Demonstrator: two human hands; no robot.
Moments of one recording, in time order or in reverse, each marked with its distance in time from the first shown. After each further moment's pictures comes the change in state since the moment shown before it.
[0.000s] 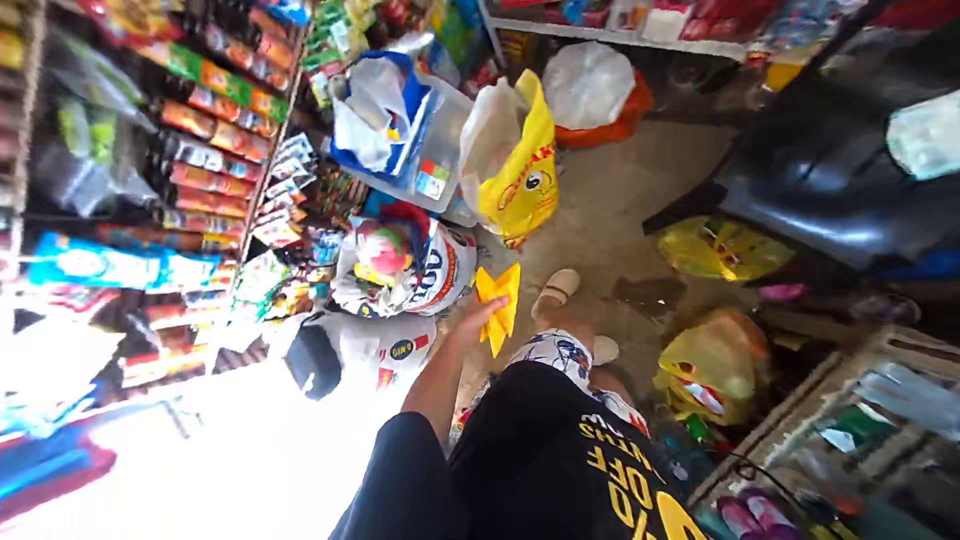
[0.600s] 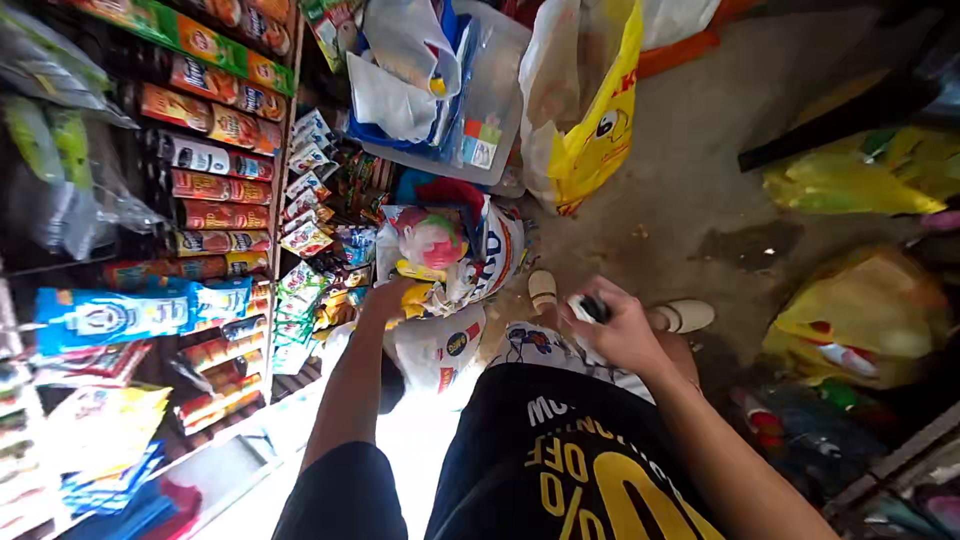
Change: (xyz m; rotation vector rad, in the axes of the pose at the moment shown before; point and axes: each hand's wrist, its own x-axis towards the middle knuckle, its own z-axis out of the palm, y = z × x) left_hand 0.040 0.047 -0.373 1.589 -0.007 -0.003; right_hand 0.323 0.046 0.217 -0.023 0.279 -0.198
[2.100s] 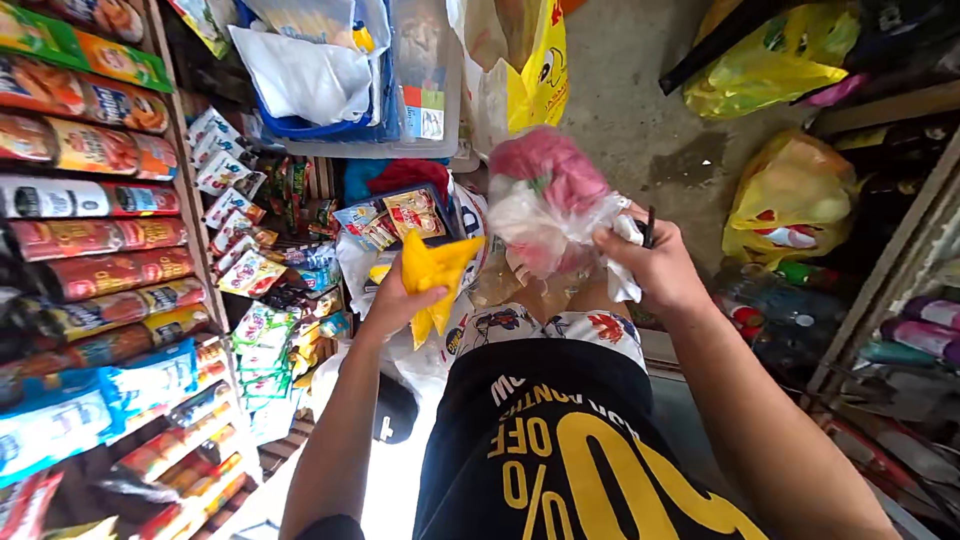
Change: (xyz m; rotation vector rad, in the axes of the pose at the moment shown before) left_hand -0.036 0.026 -0.017 -1.039 0.062 0.479; right_hand -0.020 -0.021 0.037 0.328 0.380 0.201
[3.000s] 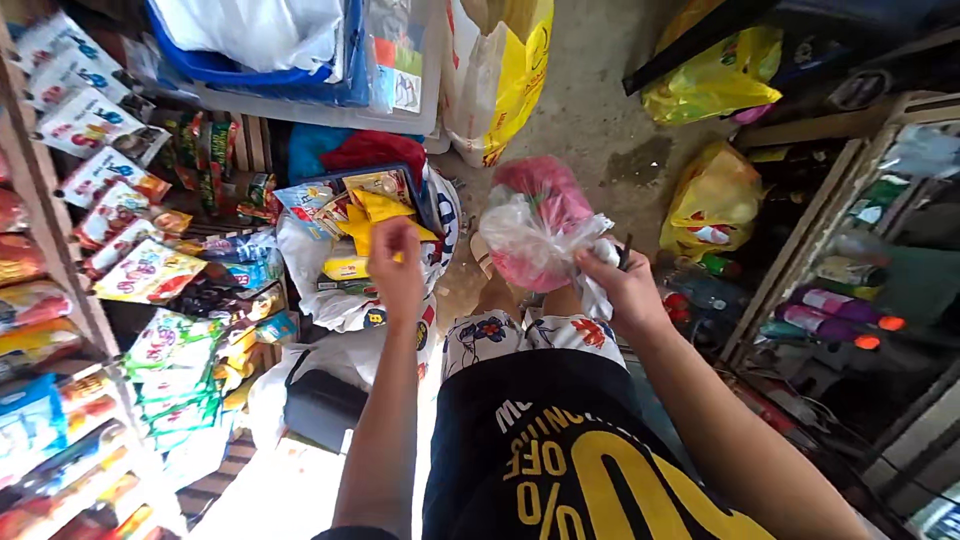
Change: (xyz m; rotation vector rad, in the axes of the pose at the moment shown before) left_hand 0.059 -0.031 0.050 -0.011 0.495 0.245; right_hand -0.008 0.034 0.038 0.039 0.205 0.220
